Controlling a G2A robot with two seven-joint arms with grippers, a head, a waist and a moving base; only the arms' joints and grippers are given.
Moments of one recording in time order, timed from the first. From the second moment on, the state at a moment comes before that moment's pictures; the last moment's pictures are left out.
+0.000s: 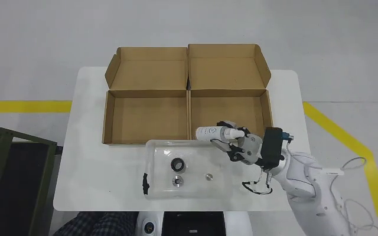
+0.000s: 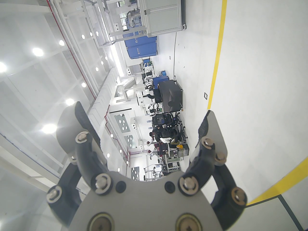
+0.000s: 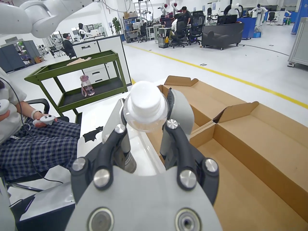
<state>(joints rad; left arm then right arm) -0.01 -0.37 -0.75 -1.25 2.03 -0.40 0.22 -1.46 -1.11 1.37 -2.01 -0.90 -0.80 0.06</state>
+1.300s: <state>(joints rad) -0.01 -0.37 -0.75 -1.25 2.03 -0.40 0.22 -1.18 -1.15 1.19 -1.76 -1.15 -0.49 0.22</state>
